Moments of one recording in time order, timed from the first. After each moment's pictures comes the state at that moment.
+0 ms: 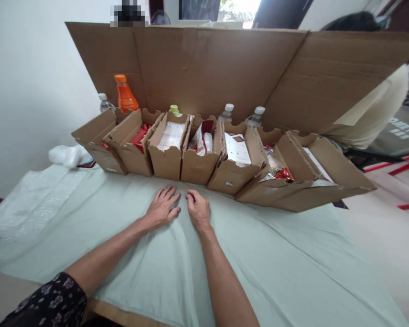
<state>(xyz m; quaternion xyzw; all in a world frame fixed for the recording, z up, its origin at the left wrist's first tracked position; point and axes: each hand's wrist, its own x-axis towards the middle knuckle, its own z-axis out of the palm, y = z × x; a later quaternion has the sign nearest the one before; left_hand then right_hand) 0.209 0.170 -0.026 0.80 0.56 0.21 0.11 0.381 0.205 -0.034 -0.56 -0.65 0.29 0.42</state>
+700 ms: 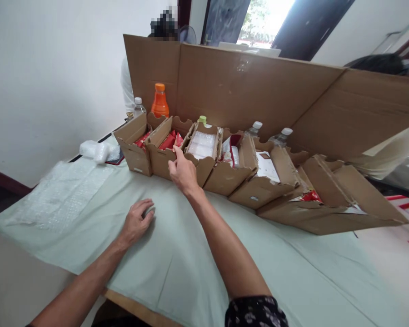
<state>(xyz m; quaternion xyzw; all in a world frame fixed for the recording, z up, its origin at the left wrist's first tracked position) 0.081 0.105 -0.046 0.61 0.65 0.45 0.10 0.223 0.252 0.113 -0.46 -0.79 0.23 0.34</state>
